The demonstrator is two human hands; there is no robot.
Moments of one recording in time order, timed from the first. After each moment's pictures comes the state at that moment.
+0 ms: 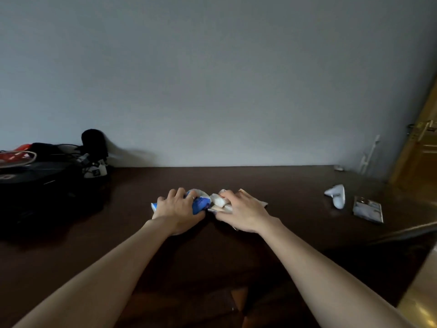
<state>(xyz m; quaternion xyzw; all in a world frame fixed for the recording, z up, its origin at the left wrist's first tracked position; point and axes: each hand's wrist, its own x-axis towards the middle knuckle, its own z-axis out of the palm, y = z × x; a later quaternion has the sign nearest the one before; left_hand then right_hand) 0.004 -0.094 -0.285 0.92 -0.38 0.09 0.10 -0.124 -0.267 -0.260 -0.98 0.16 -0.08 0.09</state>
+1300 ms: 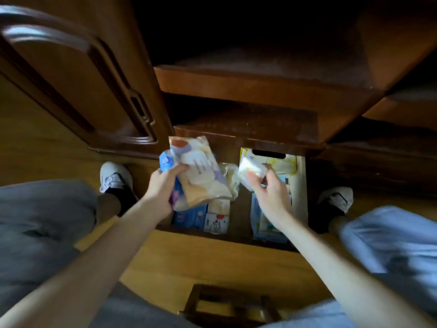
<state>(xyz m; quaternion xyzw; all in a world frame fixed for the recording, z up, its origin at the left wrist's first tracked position) -0.268 0.249 -0.598 0.60 0.32 -0.21 0.70 -0.346 0.004 -0.638 -0.86 0.16 -0.02 0.49</state>
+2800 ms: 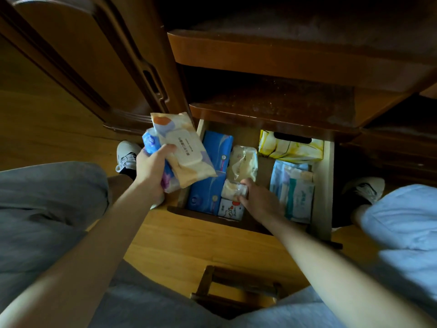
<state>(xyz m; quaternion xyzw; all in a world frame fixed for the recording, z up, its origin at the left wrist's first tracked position) -0.260 0.295 -0.614 0.63 0.32 -0.11 0.70 -0.347 0.049 -0.742 -0.95 0.07 0.19 0.23</state>
